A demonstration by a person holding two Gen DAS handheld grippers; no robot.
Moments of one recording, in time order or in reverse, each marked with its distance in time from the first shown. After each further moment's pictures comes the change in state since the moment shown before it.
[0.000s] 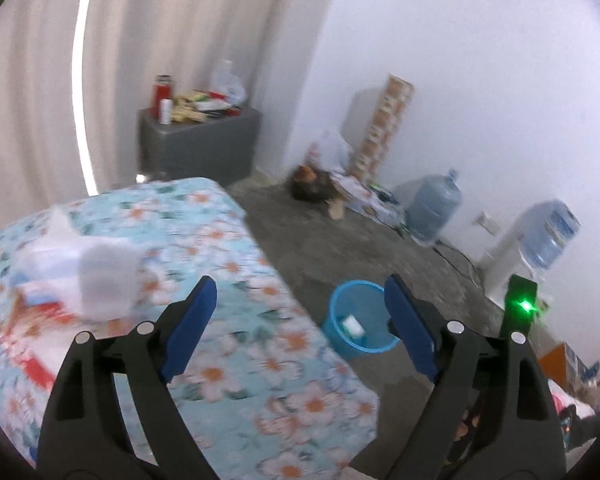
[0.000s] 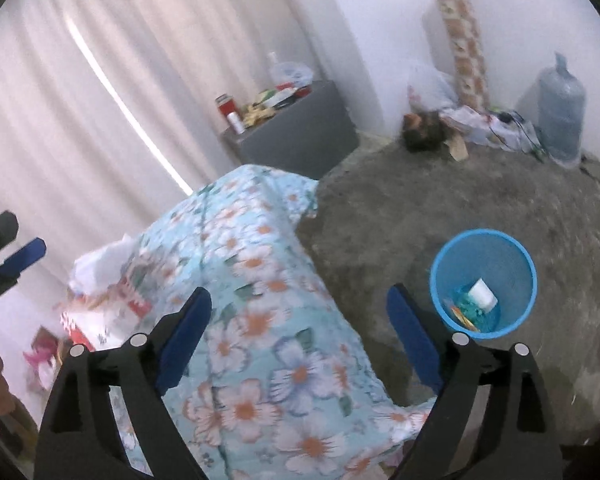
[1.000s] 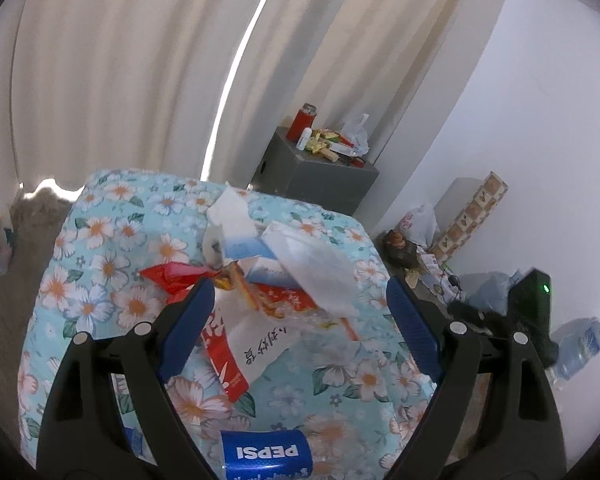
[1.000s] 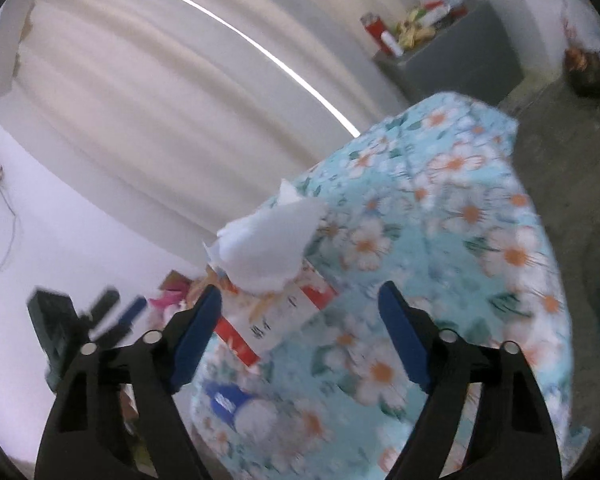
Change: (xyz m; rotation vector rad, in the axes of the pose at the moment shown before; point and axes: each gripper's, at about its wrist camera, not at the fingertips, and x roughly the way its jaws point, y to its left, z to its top) left arm -0.093 0.194 -0.045 -0.347 -0.177 0.204; right arm 0.124 0.137 0.042 0.050 0.333 0.595
